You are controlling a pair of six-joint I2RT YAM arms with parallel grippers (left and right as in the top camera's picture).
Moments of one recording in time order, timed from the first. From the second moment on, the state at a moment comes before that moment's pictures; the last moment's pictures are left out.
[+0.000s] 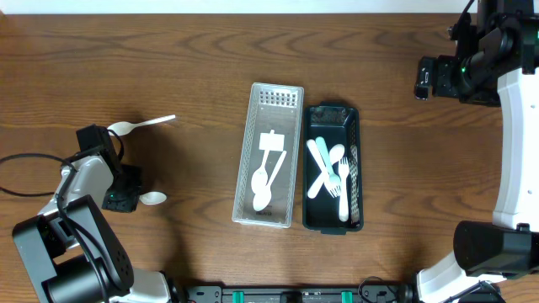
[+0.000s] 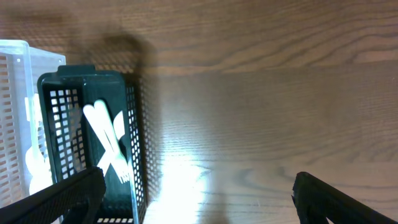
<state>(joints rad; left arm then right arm) 0.40 1.67 0.84 -0.70 -0.05 -0.99 -0.06 1.78 2.08 -1.57 -0.03 0.09</state>
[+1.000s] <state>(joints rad) -0.51 1.40 1.30 -1.06 -0.03 -0.44 -0.06 1.78 2.08 -1.54 -0.03 0.09</state>
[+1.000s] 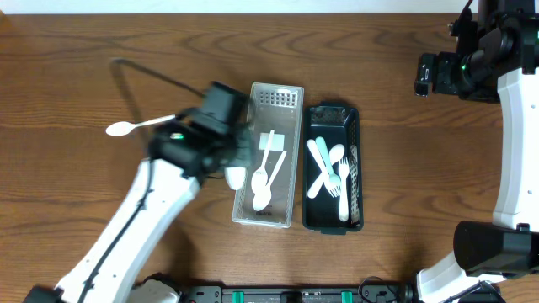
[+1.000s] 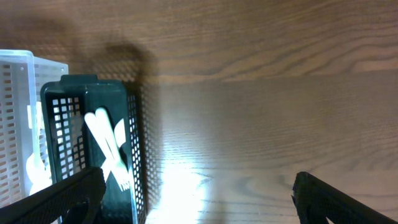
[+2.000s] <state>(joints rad) -0.58 1.63 1.41 -0.96 -0.24 -0.31 -0.06 1.78 2.08 -1.53 -0.03 0.07</state>
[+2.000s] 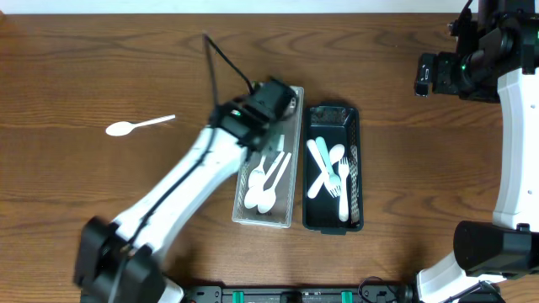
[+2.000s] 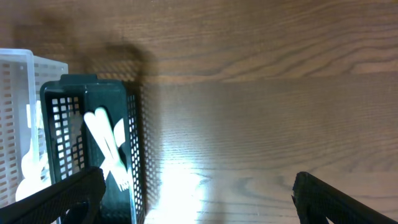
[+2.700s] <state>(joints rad) 0.04 1.69 1.56 -0.83 -0.23 -0.48 -0.06 1.78 2.08 -1.53 -0.03 0.06</state>
